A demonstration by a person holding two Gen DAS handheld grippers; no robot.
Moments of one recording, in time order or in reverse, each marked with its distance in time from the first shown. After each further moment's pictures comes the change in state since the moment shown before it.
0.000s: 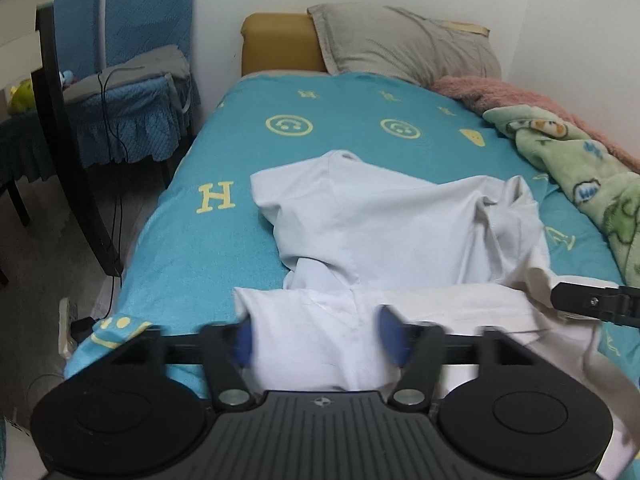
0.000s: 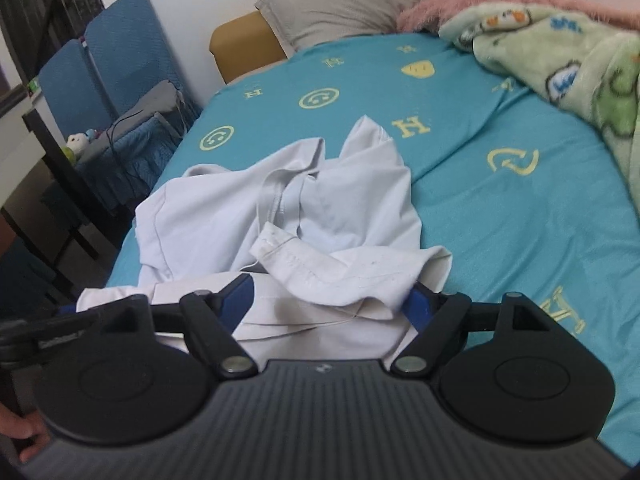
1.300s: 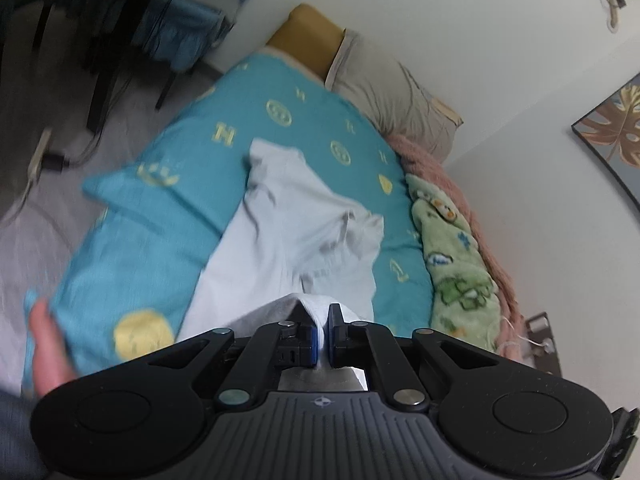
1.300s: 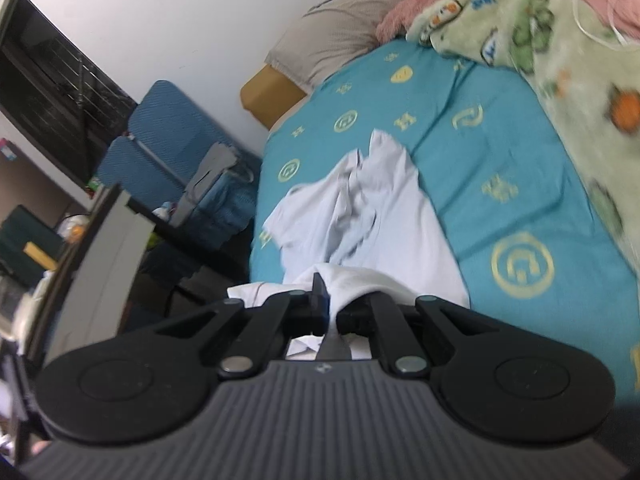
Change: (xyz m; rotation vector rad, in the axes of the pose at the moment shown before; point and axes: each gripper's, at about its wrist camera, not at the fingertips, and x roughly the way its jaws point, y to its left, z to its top) left arm -0.230 0.055 -0.029 -0.510 0.046 -0.314; right arm -0.223 -0.008 -0.029 0.330 -0.027 0.182
